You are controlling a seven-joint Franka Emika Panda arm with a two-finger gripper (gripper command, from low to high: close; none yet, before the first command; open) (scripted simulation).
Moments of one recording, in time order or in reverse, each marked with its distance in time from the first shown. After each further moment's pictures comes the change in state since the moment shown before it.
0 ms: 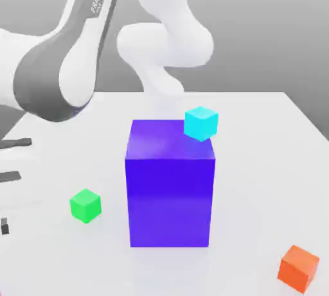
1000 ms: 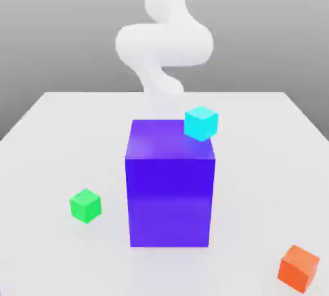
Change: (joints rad) arm 0.247 -1.106 0.220 -0.226 -0.188 -0.194 1.029
